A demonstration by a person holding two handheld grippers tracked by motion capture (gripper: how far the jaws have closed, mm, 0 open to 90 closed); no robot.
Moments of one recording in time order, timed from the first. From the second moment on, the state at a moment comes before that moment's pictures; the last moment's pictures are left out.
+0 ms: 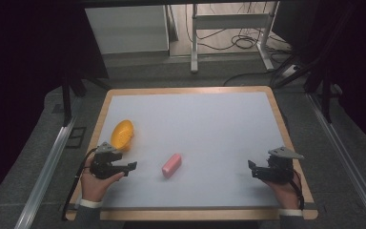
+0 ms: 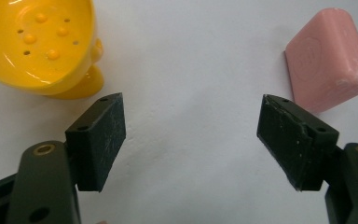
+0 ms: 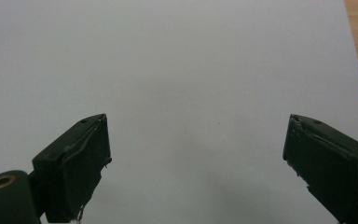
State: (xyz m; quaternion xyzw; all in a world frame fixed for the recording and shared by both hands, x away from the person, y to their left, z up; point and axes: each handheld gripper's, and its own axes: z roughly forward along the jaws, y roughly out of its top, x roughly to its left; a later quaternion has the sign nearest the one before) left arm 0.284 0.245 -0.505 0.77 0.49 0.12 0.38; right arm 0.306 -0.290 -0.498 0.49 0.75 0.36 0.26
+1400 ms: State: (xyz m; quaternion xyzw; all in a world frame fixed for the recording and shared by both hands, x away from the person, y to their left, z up) left arm 0.281 0.214 -0.482 0.79 0.46 0.13 0.38; right arm 0.300 -0.306 -0.495 0.50 0.74 0.36 0.27
